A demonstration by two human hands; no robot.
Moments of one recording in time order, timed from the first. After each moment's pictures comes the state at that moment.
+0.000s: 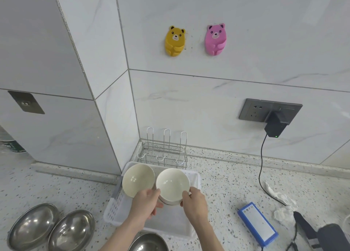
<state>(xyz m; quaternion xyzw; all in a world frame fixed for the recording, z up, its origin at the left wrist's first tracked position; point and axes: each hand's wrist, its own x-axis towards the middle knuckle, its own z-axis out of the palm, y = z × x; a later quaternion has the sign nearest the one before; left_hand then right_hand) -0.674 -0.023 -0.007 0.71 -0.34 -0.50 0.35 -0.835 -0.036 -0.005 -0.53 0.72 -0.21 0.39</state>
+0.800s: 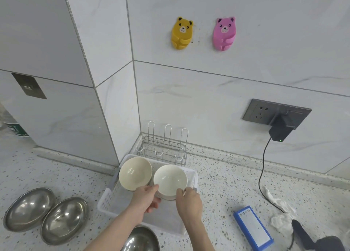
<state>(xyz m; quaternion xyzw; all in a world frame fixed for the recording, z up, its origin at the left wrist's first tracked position) -0.688 -0.029 -0.024 0.71 -0.26 -0.54 0.36 -0.832 -0.038 -0.007 -0.58 0.74 -0.15 0.30</state>
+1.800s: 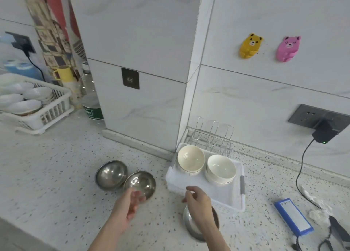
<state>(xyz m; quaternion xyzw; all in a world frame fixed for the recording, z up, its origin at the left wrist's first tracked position) -0.491 0.142 -0.024 0.62 -0.07 -0.58 0.52 -0.713 0.087 0.012 -0.57 0.64 -0.25 0.45</state>
